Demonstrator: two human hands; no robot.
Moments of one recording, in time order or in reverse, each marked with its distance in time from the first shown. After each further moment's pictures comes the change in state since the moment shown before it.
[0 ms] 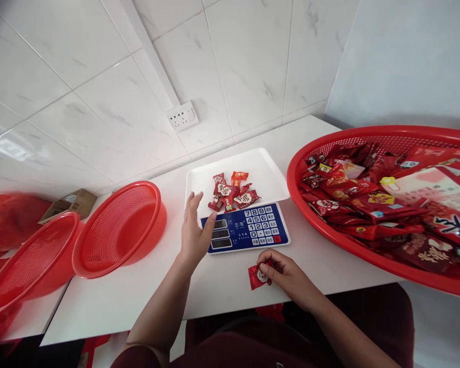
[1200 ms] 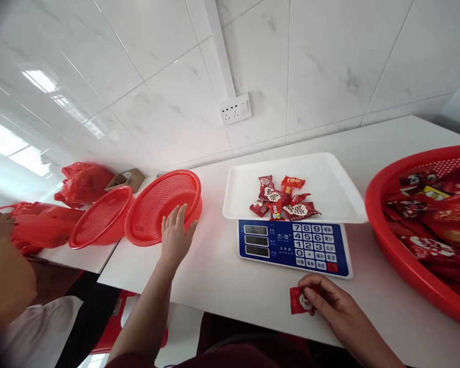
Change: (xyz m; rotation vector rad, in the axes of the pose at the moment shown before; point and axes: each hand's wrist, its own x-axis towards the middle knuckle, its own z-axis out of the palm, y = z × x) left_hand -0.045 -0.064 -0.101 0.697 -0.045 -0.358; right_hand 0.005 0.013 -0.007 -0.146 0.038 0.014
